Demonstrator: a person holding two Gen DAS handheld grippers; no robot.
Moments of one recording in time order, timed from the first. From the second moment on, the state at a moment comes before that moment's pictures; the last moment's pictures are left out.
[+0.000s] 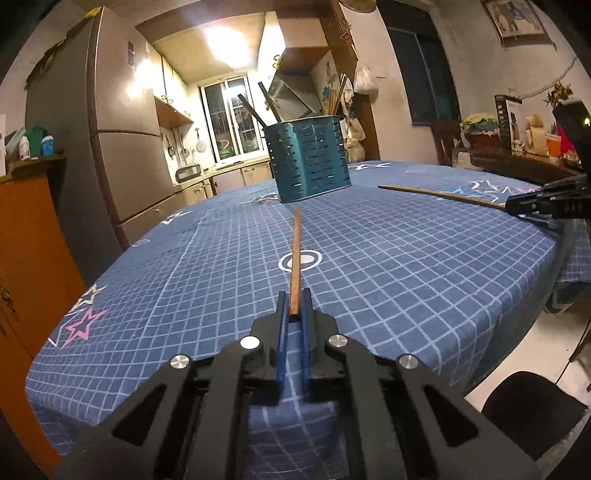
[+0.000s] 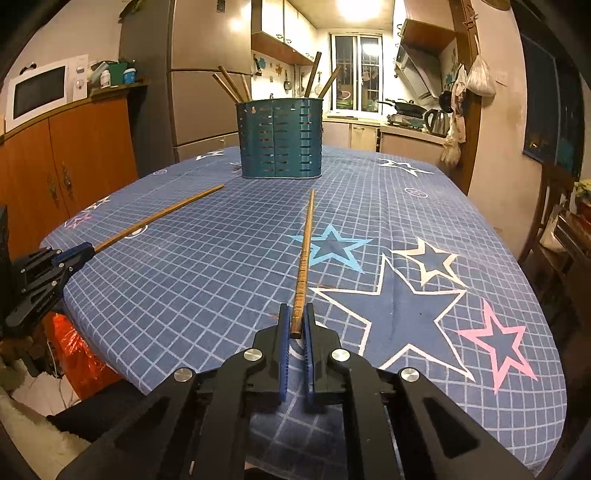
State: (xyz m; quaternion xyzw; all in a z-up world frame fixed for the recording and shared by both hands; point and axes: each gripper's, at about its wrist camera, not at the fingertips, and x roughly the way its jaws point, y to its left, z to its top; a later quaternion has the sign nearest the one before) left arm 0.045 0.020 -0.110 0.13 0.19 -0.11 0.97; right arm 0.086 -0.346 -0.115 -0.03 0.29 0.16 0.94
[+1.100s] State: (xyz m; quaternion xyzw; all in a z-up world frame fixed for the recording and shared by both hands) left arm 0.044 0.017 -0.111 0.14 0.19 -0.11 0.97; right arm 0.071 -0.316 -0.125 -0.12 0.23 0.08 0.96
